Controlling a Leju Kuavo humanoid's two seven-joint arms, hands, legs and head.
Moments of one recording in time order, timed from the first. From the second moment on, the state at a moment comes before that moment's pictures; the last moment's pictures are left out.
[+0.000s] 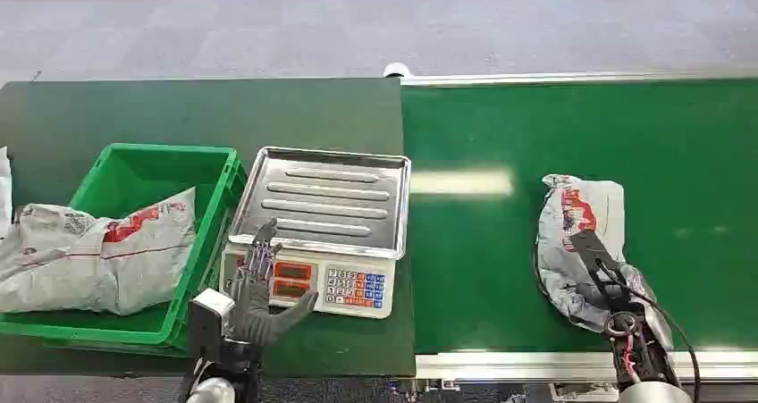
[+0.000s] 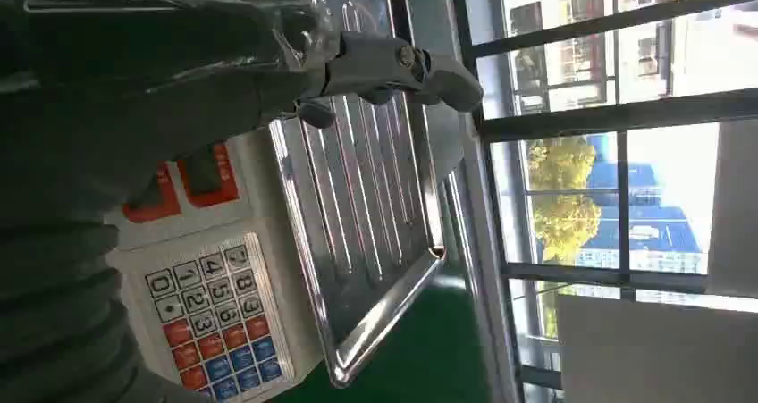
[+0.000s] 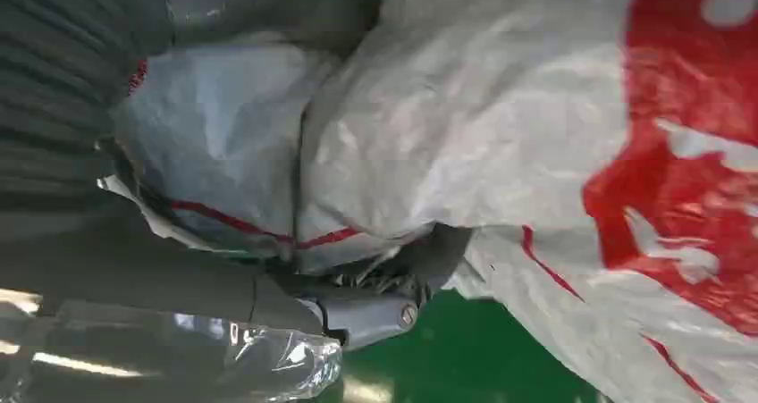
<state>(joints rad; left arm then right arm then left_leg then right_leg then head) 0.04 -0.16 -0.24 -1.43 -0.04 0.15 -0.50 -0.50 -0.14 -0.27 -0.58 0.97 -0.17 0.27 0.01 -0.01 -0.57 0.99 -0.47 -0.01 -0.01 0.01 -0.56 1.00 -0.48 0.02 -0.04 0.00</state>
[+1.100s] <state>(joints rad) 0.03 -0.16 -0.22 -1.48 -0.04 0.17 -0.53 -0.32 0.10 0.11 -1.35 0.96 -0.61 -0.36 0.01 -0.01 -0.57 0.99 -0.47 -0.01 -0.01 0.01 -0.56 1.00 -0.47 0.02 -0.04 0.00</state>
